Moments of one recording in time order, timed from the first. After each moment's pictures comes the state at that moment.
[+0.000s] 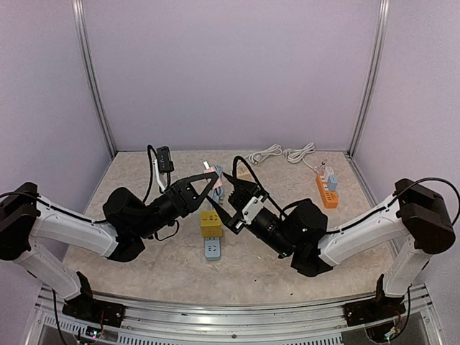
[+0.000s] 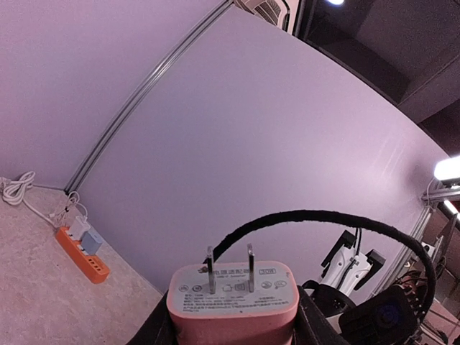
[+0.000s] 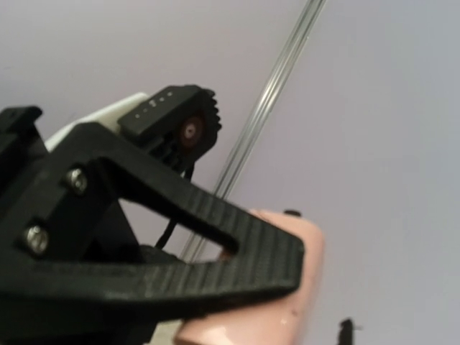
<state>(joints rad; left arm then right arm) -0.98 1.47 0.56 1.34 0.12 -0.77 1.23 1.71 0.78 1.34 0.23 -0.60</state>
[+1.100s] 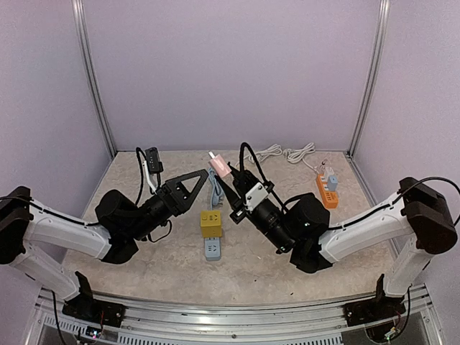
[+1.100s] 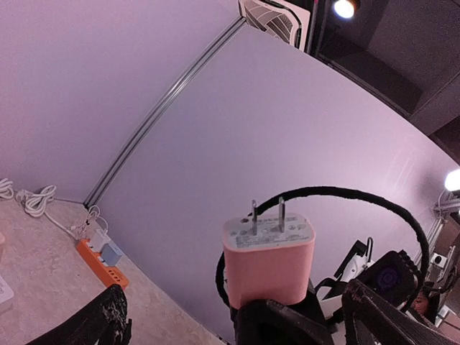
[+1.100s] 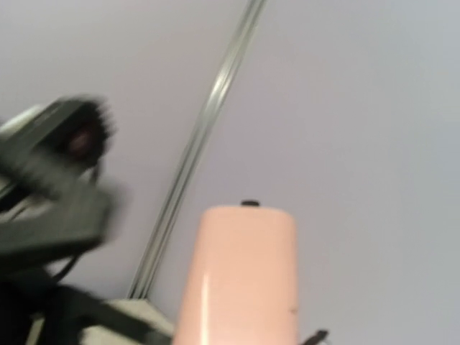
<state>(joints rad) -0.96 1.42 0.51 1.34 0.07 -0.75 1.23 1.70 0.82 1.33 0.34 -0.58</state>
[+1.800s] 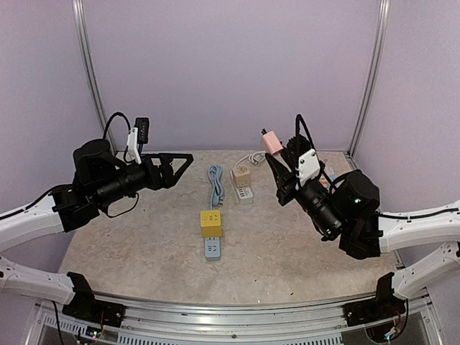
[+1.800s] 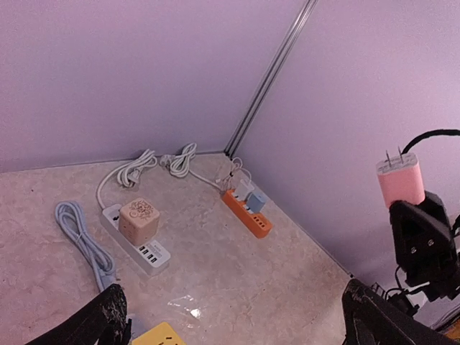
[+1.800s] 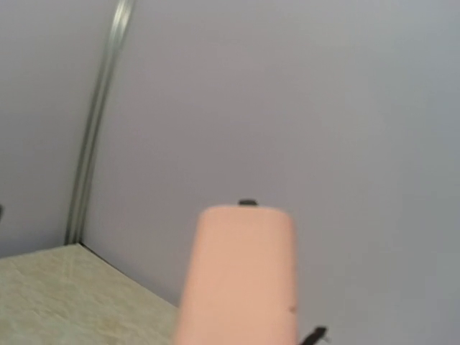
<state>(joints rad) -0.79 1.03 0.82 0.18 0.03 -0.45 1.16 1.23 0.71 0.86 0.54 -0.45</state>
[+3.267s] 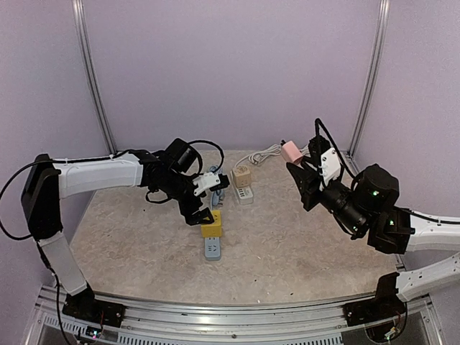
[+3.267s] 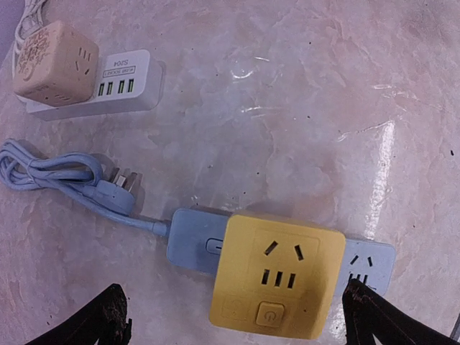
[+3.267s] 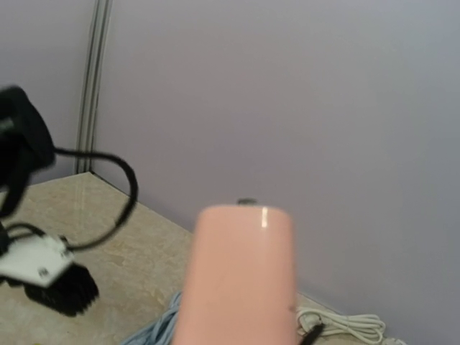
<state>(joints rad) -0.72 1.74 1.33 -0.57 0.22 0.54 1.09 0.97 0.68 0.41 0.49 -0.28</state>
